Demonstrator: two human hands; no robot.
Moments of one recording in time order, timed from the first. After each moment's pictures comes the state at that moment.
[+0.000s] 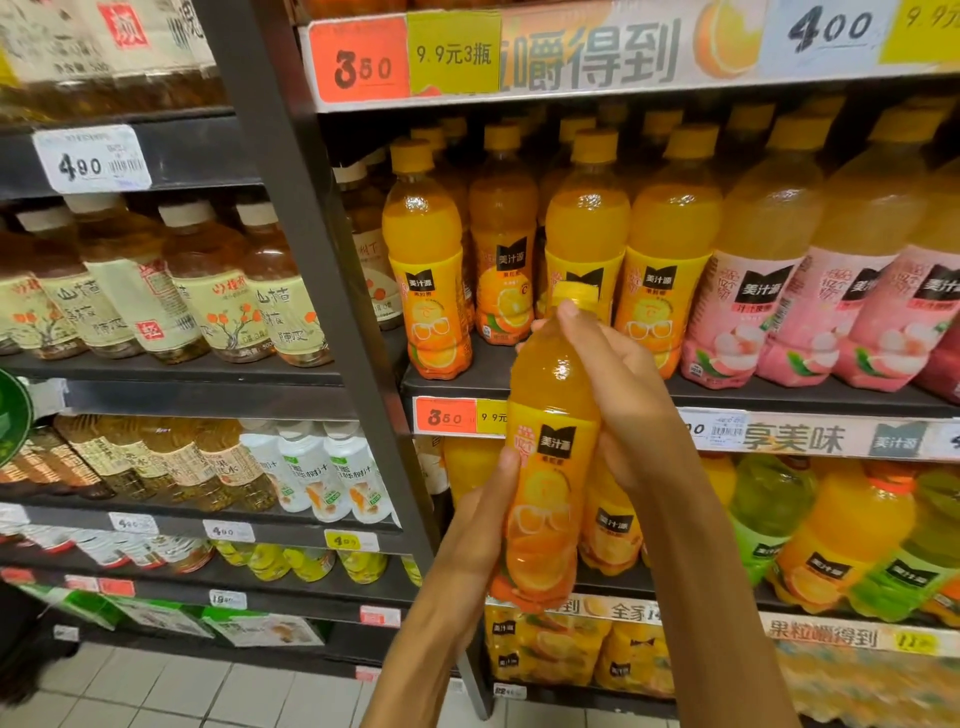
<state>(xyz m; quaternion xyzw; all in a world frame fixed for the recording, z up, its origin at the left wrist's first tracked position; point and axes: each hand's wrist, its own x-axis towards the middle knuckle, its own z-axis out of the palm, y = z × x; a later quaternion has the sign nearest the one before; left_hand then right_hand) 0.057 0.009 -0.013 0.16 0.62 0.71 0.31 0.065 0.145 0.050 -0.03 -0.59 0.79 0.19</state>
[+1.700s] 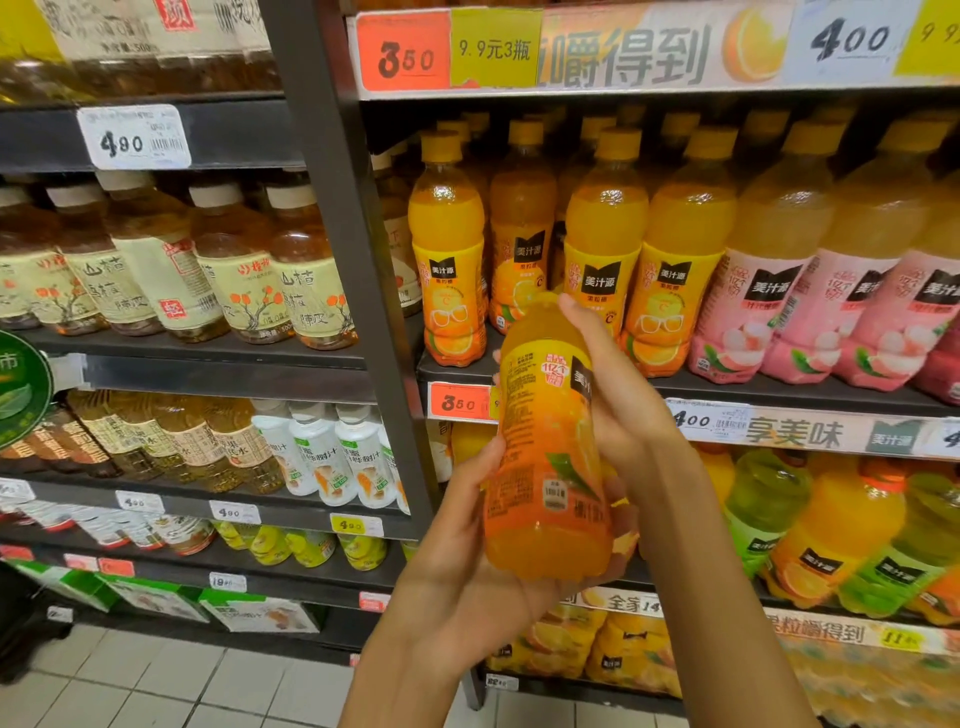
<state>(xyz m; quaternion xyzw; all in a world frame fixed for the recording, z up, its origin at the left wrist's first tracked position) 0.085 -0.023 0.023 0.09 0.21 0.82 0.53 0.060 0.129 0.060 -0.12 -0.47 0.87 0.06</state>
